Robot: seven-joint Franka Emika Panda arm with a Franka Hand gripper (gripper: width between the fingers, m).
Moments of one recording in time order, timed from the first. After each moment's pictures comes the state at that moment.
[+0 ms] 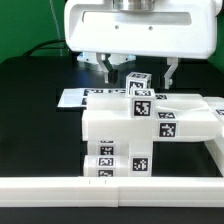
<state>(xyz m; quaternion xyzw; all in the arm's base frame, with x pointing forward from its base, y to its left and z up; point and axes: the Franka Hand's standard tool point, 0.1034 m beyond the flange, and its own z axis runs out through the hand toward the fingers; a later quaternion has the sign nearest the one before) 0.594 0.013 0.117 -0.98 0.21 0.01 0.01</state>
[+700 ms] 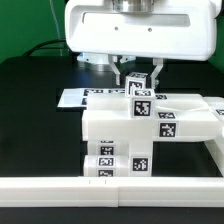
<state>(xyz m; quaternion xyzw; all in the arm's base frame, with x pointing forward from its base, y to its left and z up) 0.594 0.012 0.117 -0.97 0.24 0.01 0.01</state>
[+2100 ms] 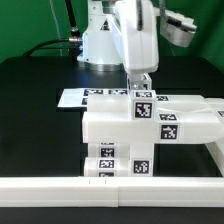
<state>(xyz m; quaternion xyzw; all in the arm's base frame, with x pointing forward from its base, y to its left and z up) 0.595 0.009 0.116 -0.69 0.72 0.04 0.05</state>
